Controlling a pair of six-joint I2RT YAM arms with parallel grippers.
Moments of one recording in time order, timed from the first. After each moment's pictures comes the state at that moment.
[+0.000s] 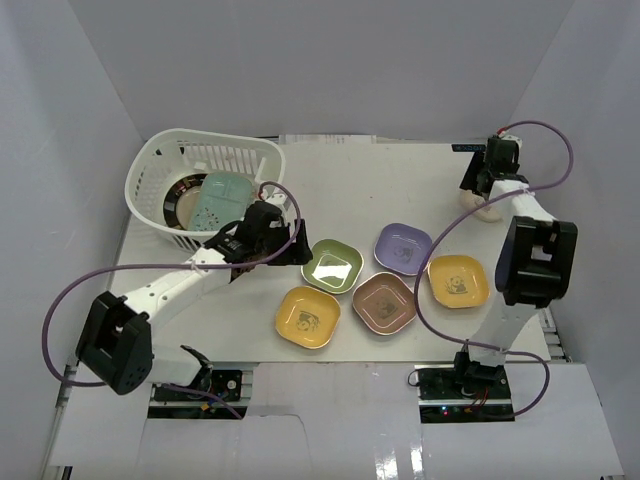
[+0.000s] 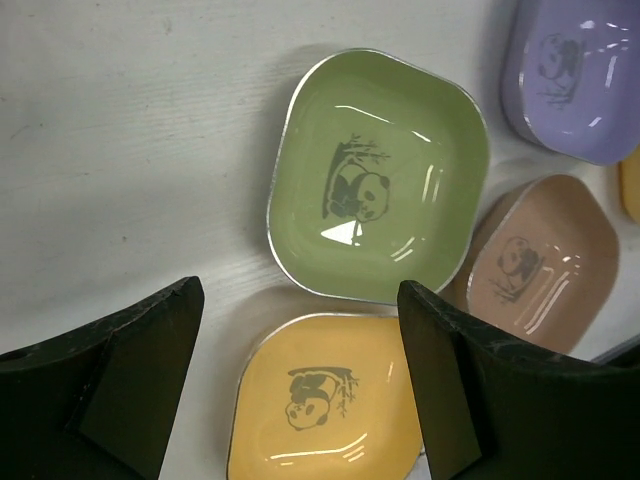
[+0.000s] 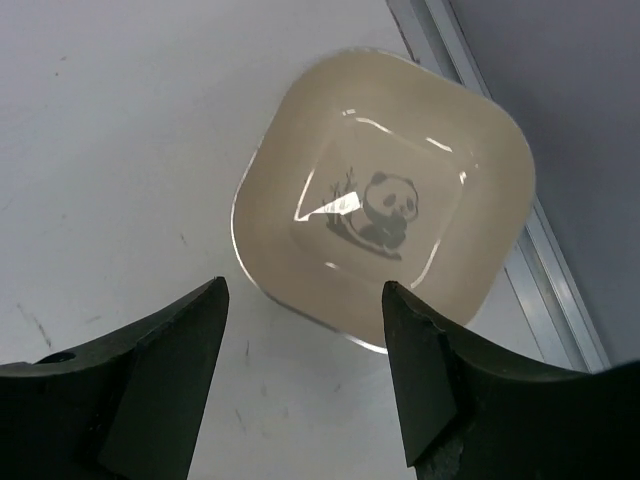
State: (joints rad) left arm -0.62 1.31 0.91 -0.34 0.04 -0.51; right arm -0.11 1.78 1.30 -0.20 0.21 0.20
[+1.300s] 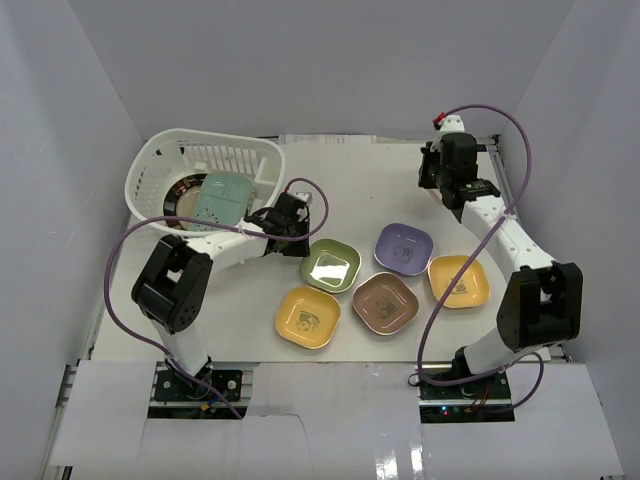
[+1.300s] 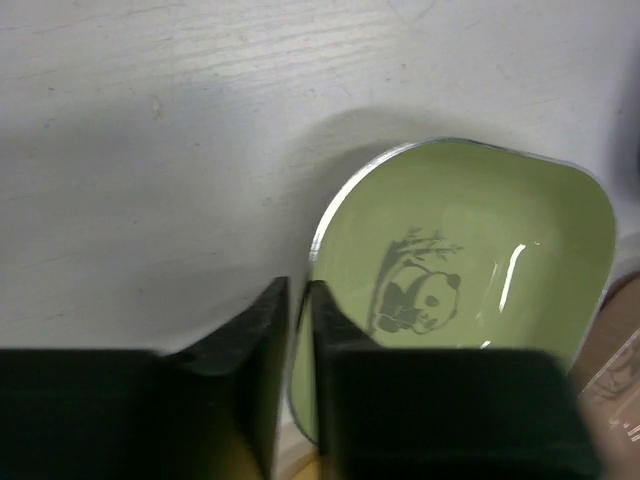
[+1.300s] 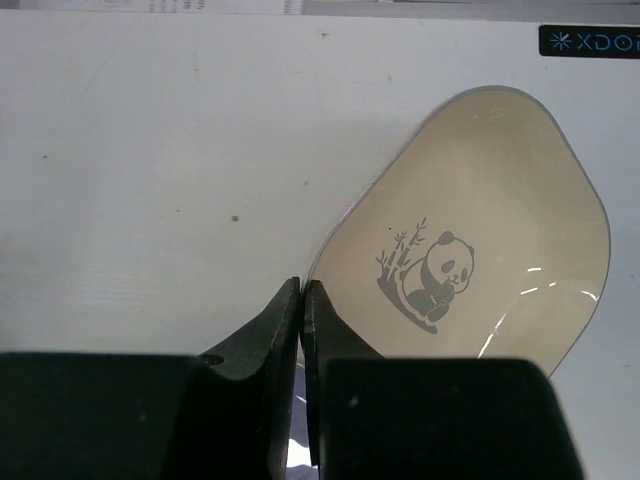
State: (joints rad) left arm -0.60 1.75 1.09 -0.27 0.01 -0.42; right arm 0.21 1.54 1.26 -0.18 0.05 0.11
